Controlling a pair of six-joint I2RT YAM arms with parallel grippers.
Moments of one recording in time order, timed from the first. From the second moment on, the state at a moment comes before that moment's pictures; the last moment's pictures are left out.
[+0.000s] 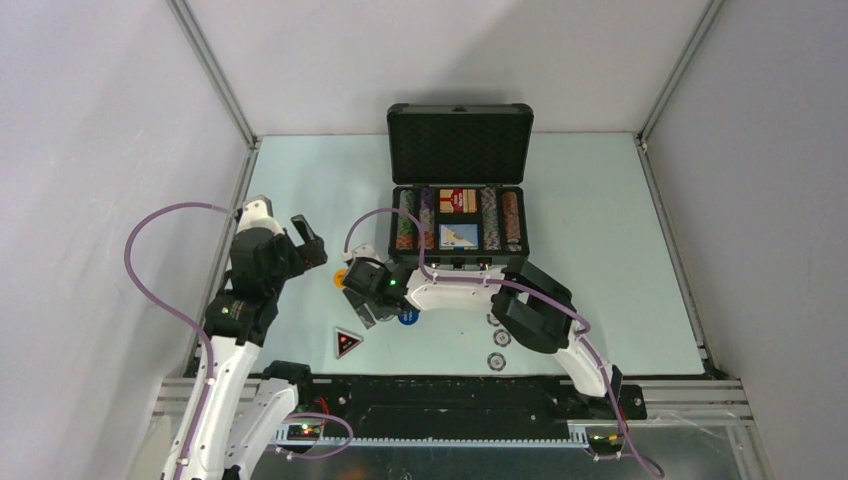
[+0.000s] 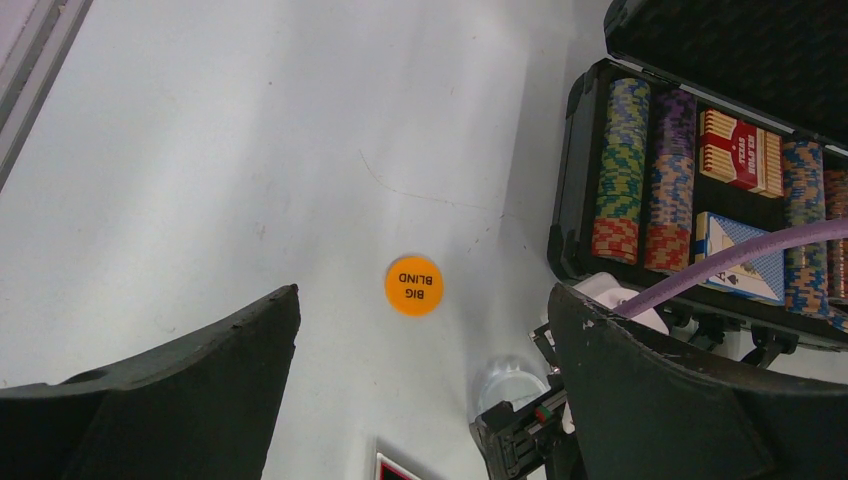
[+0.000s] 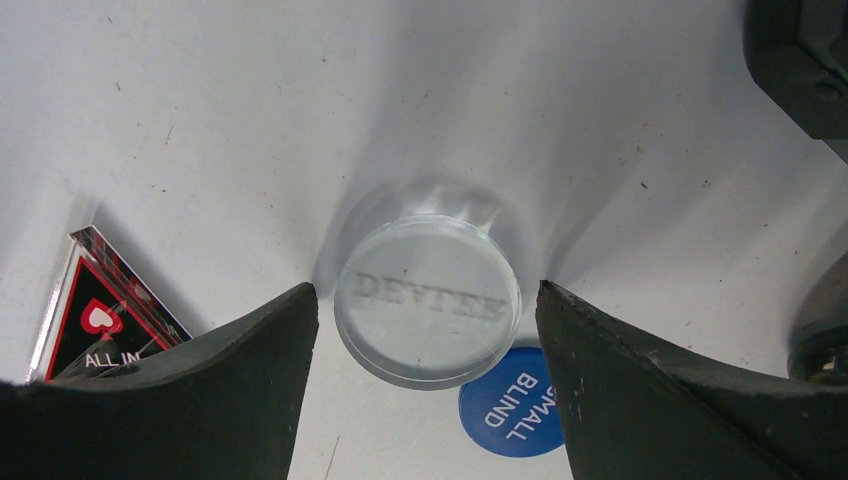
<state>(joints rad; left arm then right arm) -0.13 0.66 0.78 -0.59 -0.18 -0.39 1.20 2.18 1.64 -0.50 0.26 0.46</state>
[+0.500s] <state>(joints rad) -0.13 0.66 0.78 -0.59 -0.18 -0.39 1.21 2.18 1.64 -0.51 0.26 0.46</state>
